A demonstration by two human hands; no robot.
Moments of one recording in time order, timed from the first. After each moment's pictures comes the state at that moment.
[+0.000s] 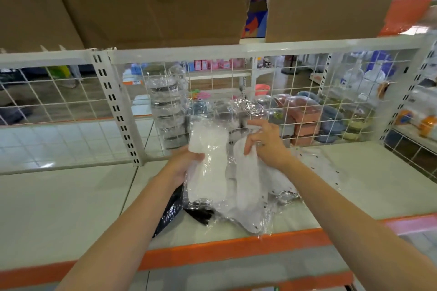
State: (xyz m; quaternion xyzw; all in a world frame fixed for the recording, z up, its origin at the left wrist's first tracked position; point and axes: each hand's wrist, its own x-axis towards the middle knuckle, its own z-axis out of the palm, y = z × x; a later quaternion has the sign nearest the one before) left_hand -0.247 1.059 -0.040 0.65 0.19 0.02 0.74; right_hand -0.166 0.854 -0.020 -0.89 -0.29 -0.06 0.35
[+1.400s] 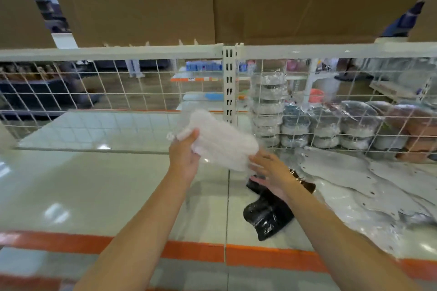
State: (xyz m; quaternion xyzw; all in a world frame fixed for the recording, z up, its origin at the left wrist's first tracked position) left_hand -0.354 1.296 -0.039 0.43 0.14 0.29 0.84; right_hand -0.267 1.103 -0.074 -0.60 -0.06 0.31 0.74
